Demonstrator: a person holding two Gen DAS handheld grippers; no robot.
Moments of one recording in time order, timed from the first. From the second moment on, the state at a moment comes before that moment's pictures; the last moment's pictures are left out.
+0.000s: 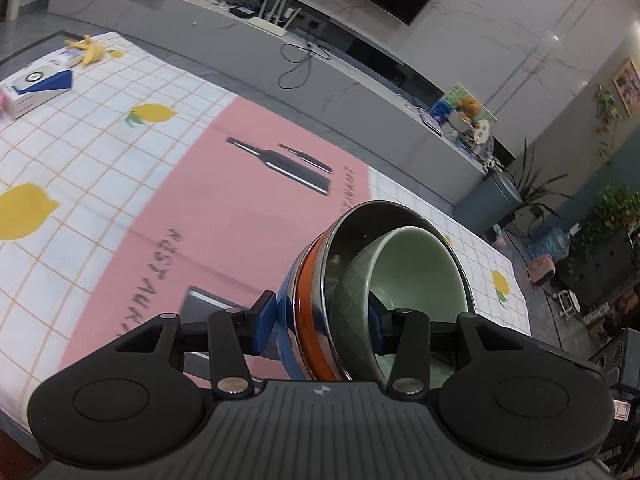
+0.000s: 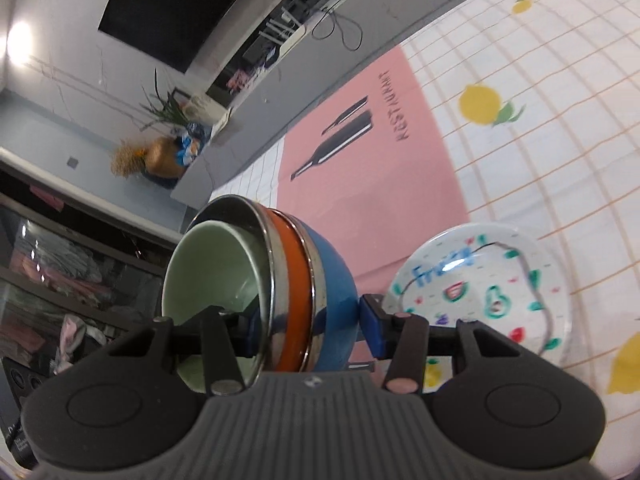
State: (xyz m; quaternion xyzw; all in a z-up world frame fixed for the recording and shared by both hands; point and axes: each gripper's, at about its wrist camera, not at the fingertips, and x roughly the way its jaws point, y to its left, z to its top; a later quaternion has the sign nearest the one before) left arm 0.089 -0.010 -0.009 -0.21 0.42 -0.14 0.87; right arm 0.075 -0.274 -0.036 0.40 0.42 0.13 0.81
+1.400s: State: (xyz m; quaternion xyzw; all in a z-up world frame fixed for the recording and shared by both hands) left arm 0.090 -0.068 -0.049 -0.22 0.48 -0.15 0.83; right arm 0.051 -0.345 -0.065 0.40 0.47 0.05 0.79
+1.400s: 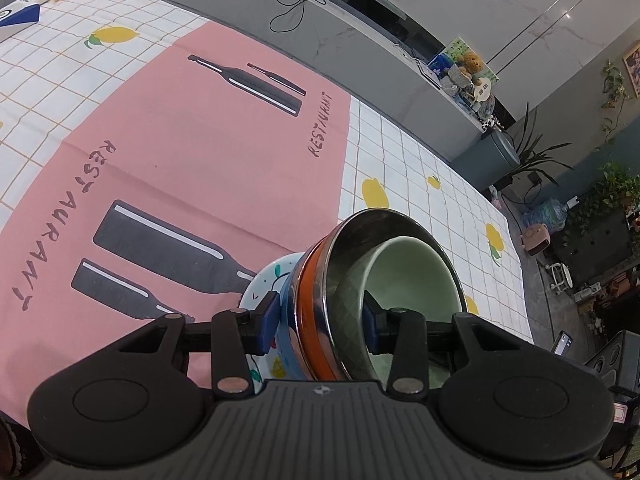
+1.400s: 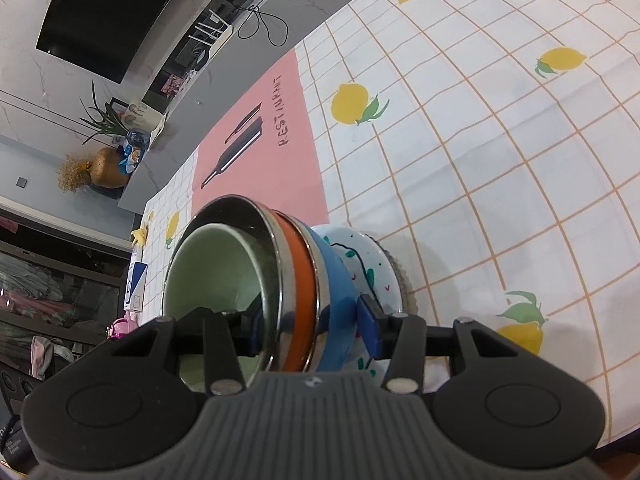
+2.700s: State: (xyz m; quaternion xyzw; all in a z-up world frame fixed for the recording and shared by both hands) left arm 0.026 -0.063 0.041 -0.04 0.29 -0.20 0.93; right arm 0.020 -0.320 -0.004 0.28 0.32 0.02 0.91
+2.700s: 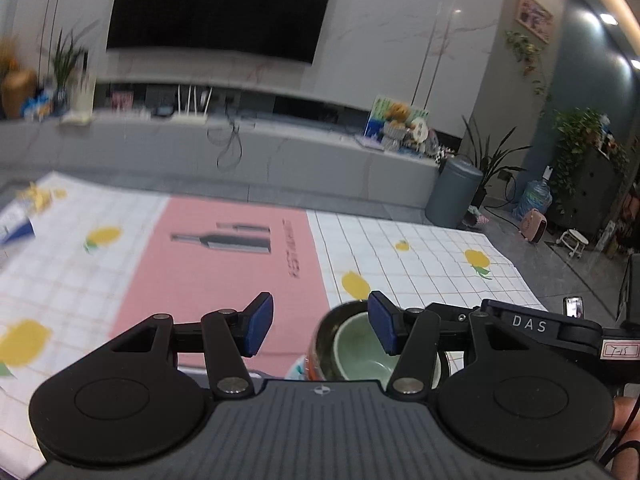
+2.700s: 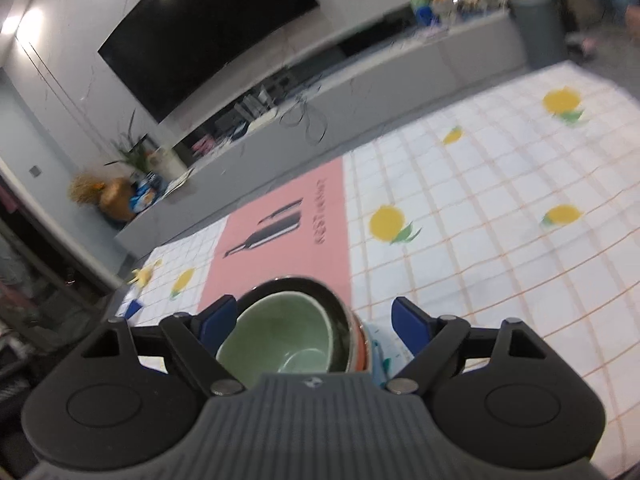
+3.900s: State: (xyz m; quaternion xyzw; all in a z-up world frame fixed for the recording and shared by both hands) left arm -0.041 -0.018 0.020 0.03 0.24 -0.17 0.96; right arm -0.114 -0.212 0.040 0.09 0.24 -0.06 0.97
